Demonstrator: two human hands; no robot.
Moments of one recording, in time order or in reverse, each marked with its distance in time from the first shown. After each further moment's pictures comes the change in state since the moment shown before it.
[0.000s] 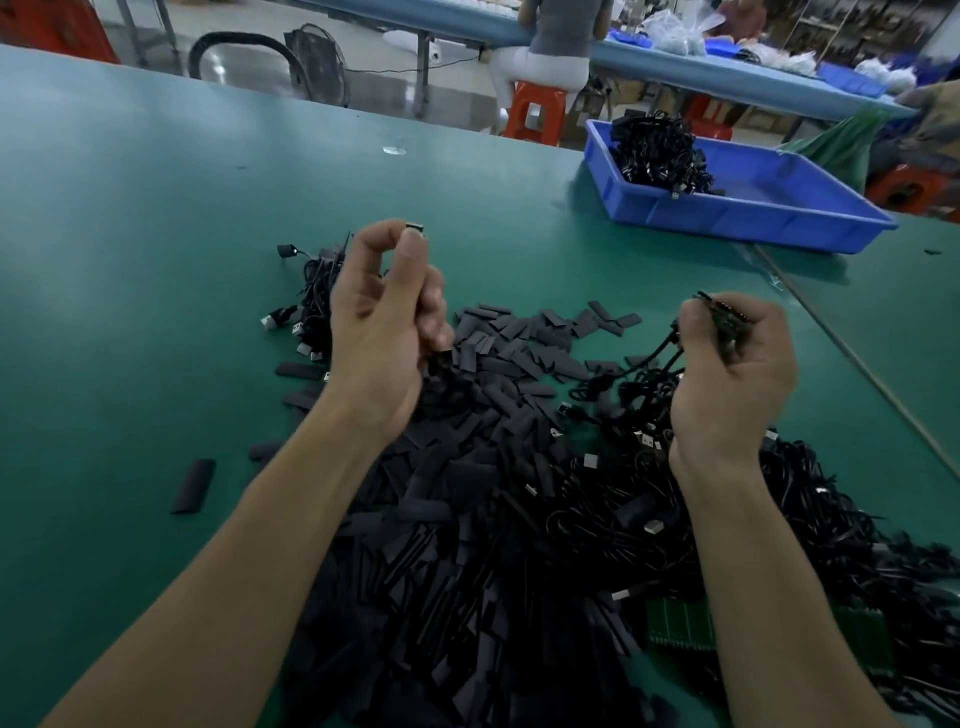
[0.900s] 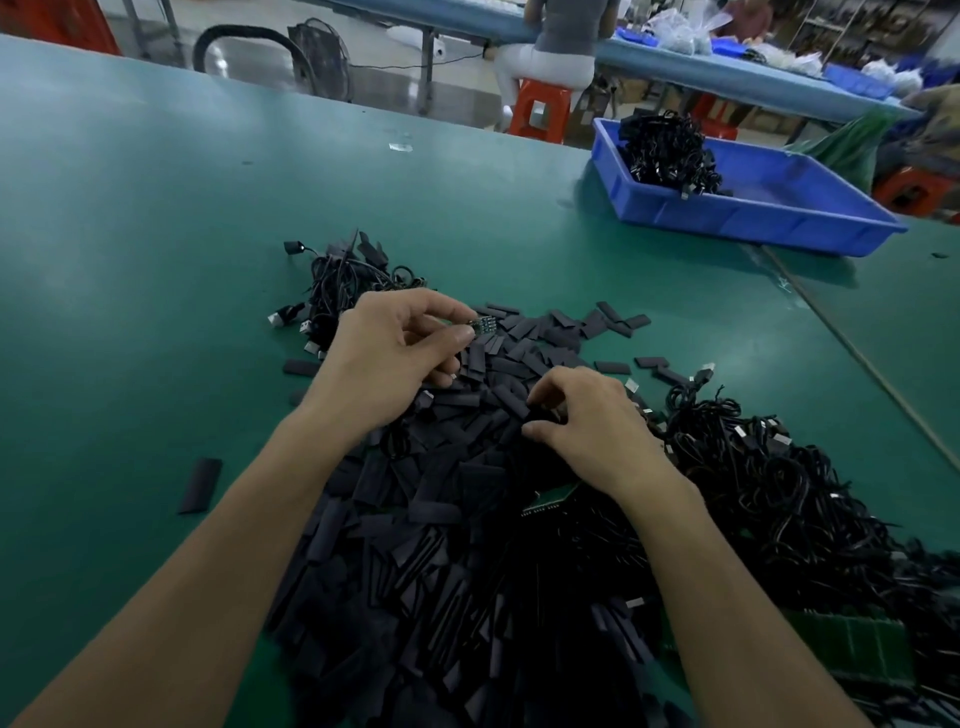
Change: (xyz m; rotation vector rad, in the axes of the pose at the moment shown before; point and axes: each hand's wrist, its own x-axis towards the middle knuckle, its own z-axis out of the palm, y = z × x) left_hand -0.001 0.002 -0.032 0.746 -0.152 -0.169; right_hand -0.034 0.014 0.028 -0.935 -0.993 0.006
